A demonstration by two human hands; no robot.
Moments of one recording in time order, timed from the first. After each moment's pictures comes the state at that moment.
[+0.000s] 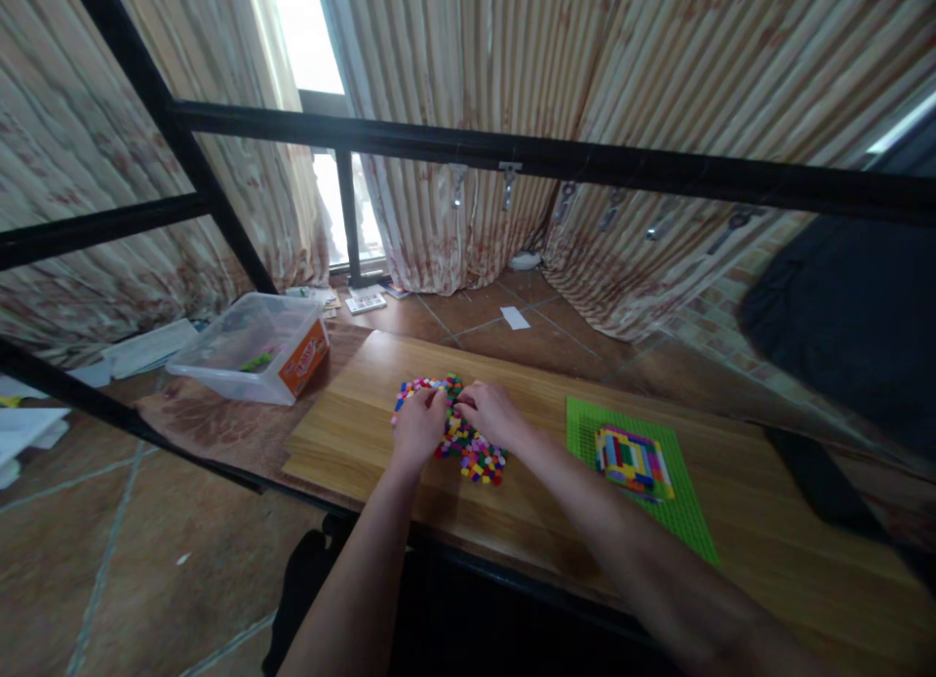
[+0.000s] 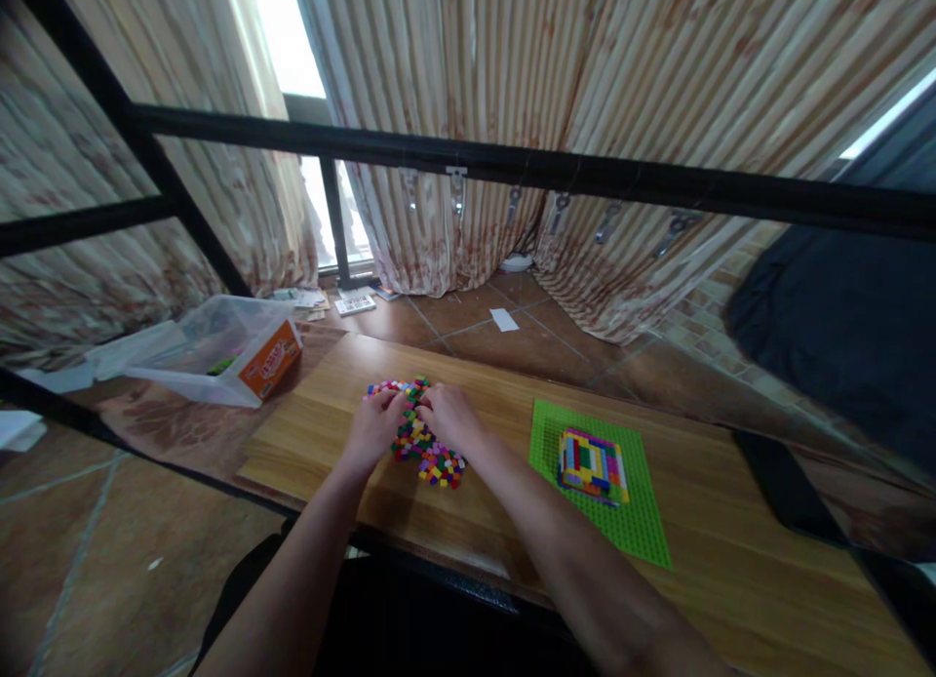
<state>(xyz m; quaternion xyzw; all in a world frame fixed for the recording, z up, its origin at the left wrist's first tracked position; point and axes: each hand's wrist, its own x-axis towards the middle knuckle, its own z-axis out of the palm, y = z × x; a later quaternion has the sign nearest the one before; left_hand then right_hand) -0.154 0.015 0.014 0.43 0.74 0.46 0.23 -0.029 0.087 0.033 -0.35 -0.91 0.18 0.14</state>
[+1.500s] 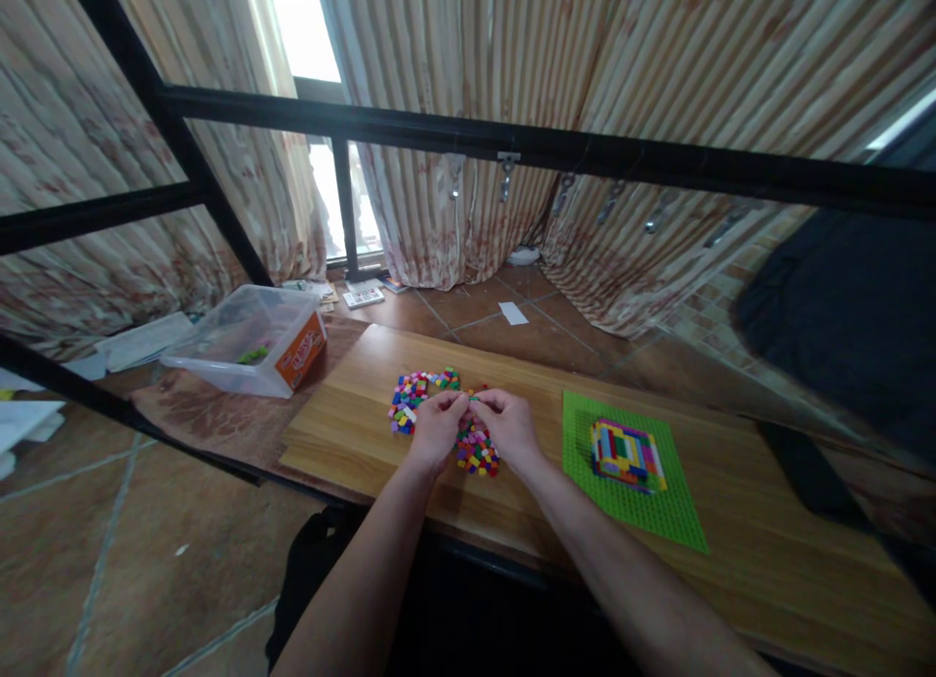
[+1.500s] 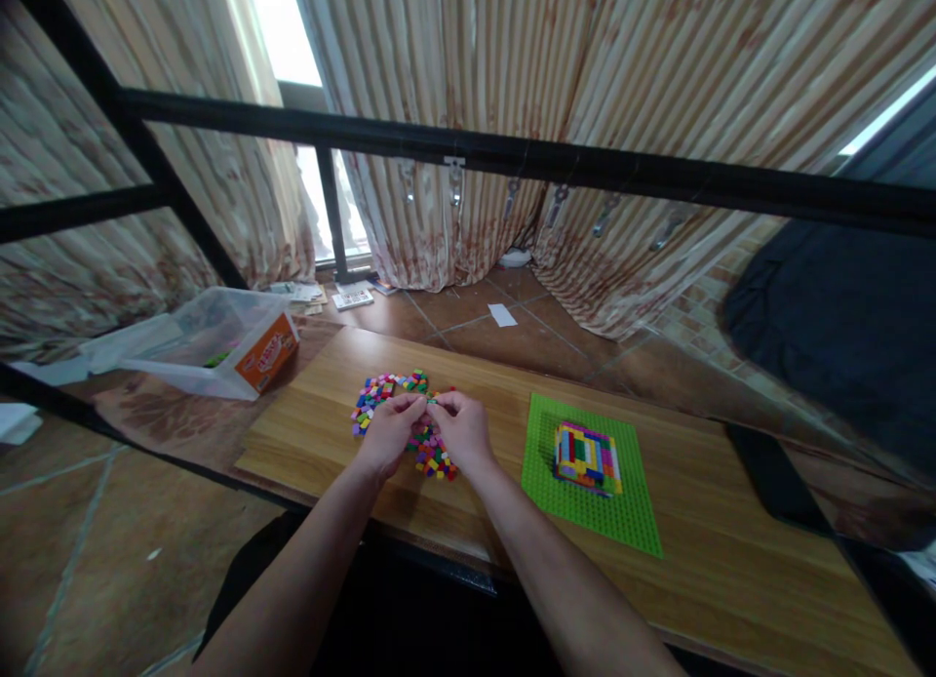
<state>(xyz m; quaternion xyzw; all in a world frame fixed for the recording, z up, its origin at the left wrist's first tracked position) -0.117 0.014 0.004 0.26 0.52 0.65 0.49 -0.011 0.058 0.004 -0.44 -0.61 0.53 0.40</state>
